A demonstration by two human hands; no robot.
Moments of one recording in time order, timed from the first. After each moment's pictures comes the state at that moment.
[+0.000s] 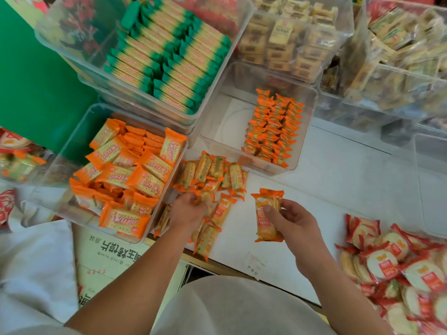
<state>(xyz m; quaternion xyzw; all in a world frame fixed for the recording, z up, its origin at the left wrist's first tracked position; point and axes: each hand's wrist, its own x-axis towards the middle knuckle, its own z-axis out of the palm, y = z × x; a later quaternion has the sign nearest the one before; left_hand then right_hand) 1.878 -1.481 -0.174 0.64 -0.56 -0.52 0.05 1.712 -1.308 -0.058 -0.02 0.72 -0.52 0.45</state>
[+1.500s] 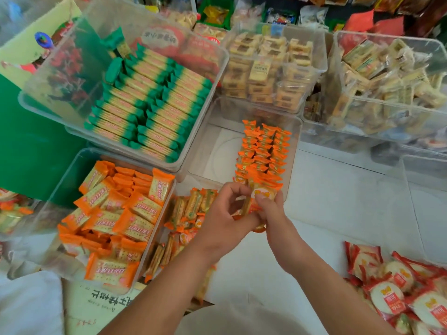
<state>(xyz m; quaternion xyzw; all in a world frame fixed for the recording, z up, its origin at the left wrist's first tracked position) 1.772 -1.472 -0.042 0.33 -0.55 -0.75 0.16 1.672 -1.381 -0.034 -0.16 0.64 -0.57 0.49</state>
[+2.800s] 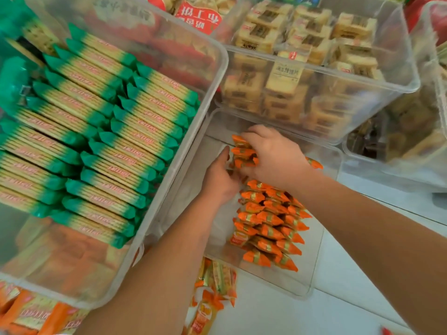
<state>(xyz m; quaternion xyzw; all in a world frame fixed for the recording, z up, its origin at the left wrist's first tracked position) 1.594 -1.678 -0.224 0.51 -0.68 -0.53 0.08 1.453 -1.617 -0.143 -0.61 0.77 -0.08 0.16</state>
